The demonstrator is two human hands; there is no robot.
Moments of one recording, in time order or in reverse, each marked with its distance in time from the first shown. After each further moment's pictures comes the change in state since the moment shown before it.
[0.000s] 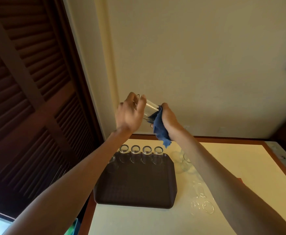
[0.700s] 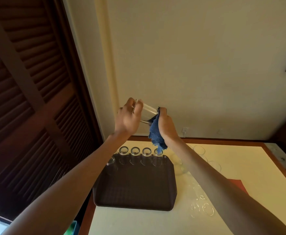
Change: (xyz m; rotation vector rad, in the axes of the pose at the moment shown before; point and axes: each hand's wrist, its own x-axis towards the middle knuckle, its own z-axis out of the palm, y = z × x) left_hand -0.001 -0.012 0.001 -0.025 -0.111 -0.041; right_hand 0.002 0.019 0.012 -0.013 0.112 -0.146
